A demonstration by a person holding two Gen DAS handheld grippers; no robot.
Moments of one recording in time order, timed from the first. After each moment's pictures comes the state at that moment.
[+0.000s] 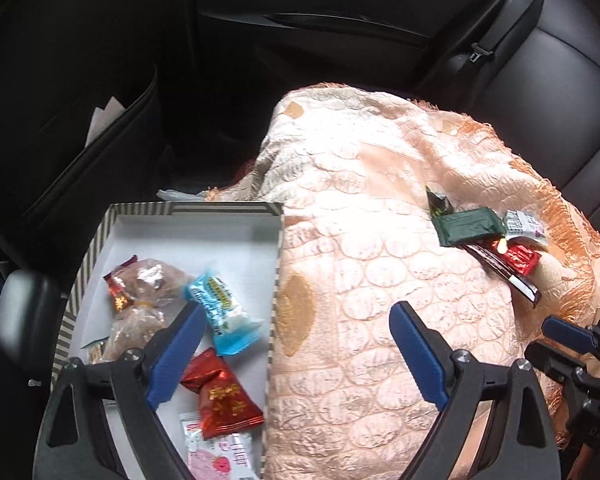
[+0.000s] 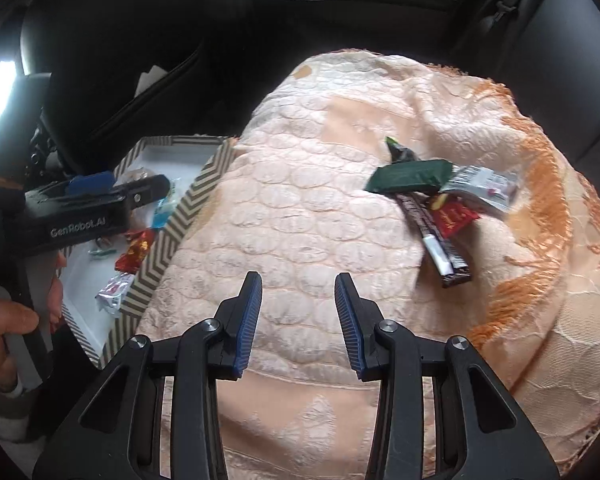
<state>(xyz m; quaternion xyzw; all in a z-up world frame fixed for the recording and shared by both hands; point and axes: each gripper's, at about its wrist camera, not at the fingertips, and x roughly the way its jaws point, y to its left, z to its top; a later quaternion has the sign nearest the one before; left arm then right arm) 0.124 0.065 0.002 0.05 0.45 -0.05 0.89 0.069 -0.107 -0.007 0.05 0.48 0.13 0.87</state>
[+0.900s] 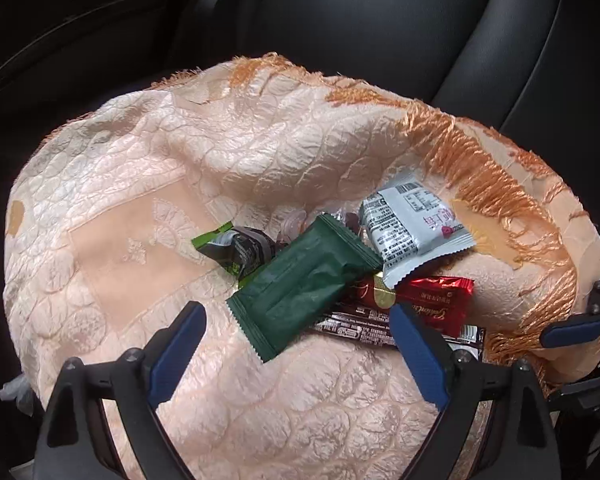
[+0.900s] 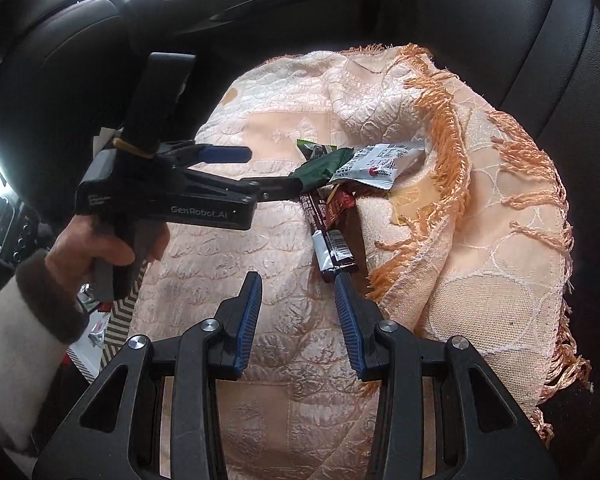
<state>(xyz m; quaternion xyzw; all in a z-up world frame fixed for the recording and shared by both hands) 0.233 -0.109 -0.055 0.20 0.47 -0.40 0.76 0.073 -0.196 -0.015 0.15 0.48 0.09 0.86</state>
